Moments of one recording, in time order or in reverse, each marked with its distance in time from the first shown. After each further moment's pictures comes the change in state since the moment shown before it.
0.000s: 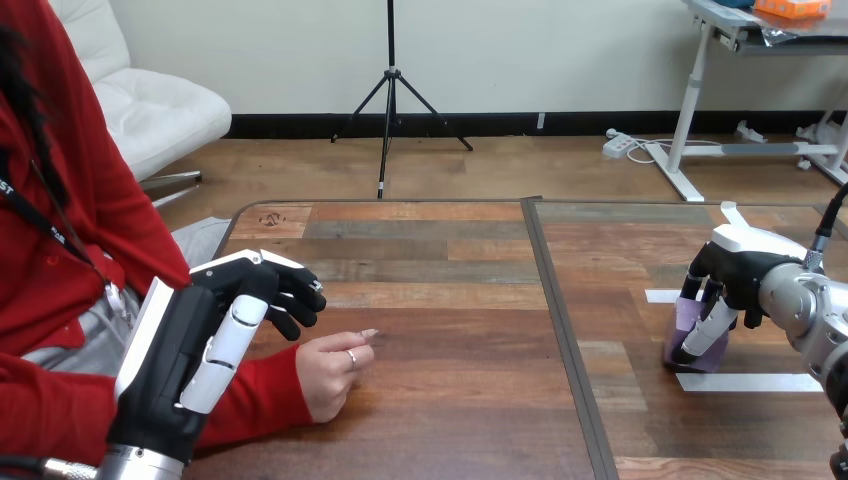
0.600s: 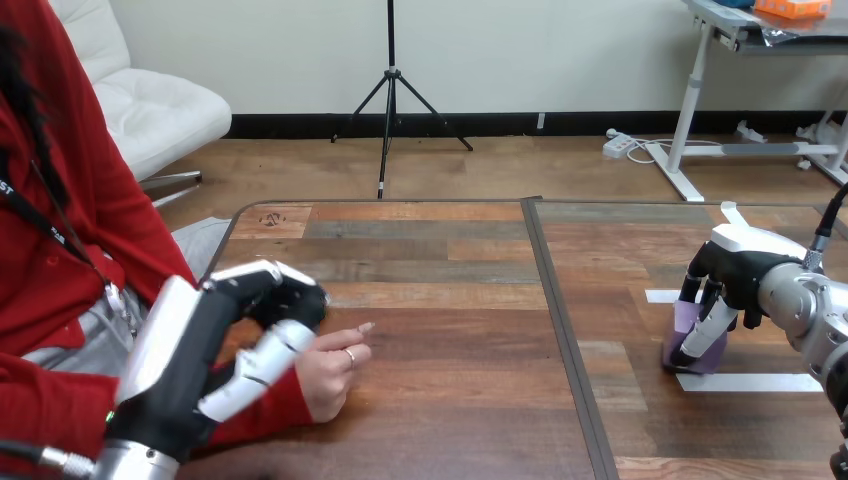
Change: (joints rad) left arm -0.002 0.068 0.028 -0.020 0.404 0.005 0.144; right arm 0.001 0.000 -0.003 0.000 0.004 -0.003 -0.001
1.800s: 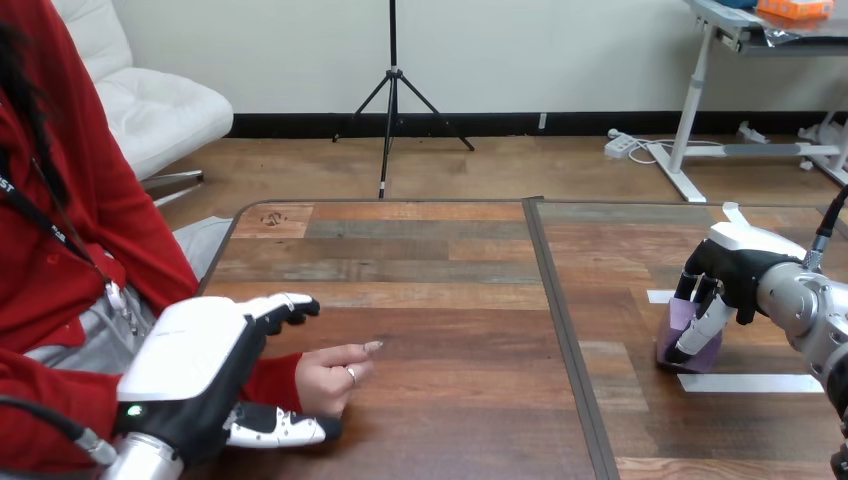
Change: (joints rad) left arm -0.012 0.120 -0.097 -0.050 0.417 0.210 0.083; right arm 0.001 -0.001 -0.008 0.000 0.021 -0.015 0.000
